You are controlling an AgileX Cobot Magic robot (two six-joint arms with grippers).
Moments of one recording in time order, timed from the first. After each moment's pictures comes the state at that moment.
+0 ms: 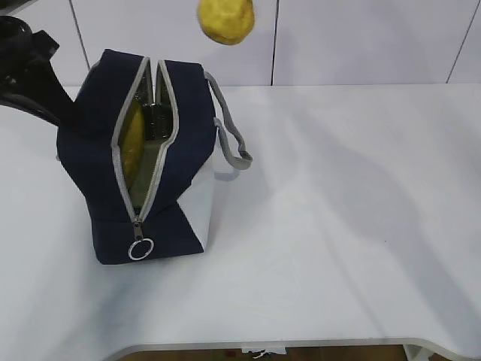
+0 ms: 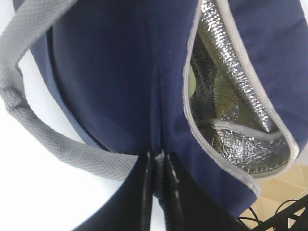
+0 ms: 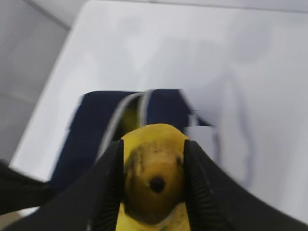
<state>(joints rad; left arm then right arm) -0.06 1.71 -1.47 -0.56 1.21 0.36 0.30 2.21 -2.57 0.44 1.26 0.08</state>
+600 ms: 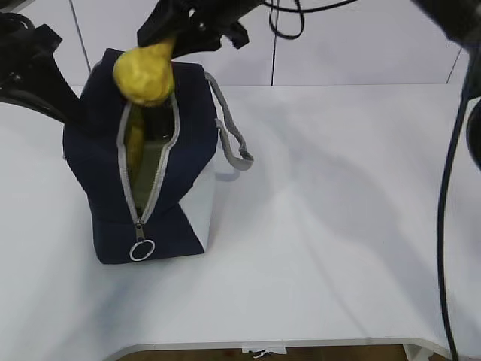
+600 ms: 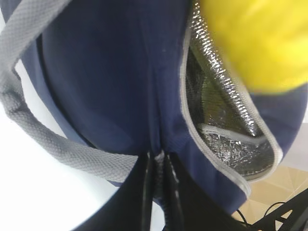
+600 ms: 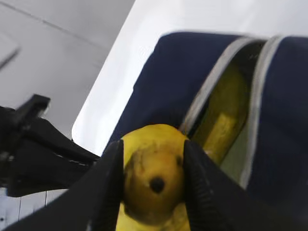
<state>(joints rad) -0.06 1.71 -1.47 -0.60 1.21 0.36 0.37 2.38 -2.57 0.80 1.26 -0.07</state>
